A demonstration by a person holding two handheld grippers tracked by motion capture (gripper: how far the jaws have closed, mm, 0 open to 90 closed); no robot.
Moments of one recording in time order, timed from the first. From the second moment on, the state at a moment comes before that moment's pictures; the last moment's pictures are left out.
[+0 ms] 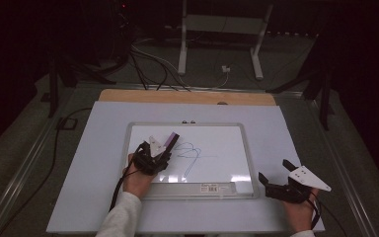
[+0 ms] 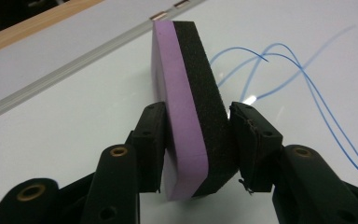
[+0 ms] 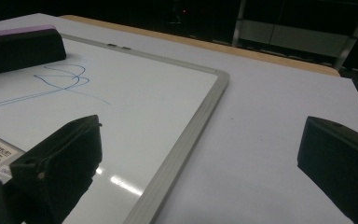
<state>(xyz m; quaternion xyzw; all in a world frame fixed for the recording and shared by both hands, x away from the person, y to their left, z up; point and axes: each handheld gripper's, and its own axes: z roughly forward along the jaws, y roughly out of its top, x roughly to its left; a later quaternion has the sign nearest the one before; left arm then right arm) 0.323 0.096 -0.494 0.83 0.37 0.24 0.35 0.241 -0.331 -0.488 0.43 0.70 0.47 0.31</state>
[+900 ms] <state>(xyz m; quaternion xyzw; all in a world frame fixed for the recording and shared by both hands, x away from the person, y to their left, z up) 0.326 0.085 -0.497 0.80 0.40 0.18 0.40 0.241 -0.330 -0.488 0.43 0.70 0.47 0.31</state>
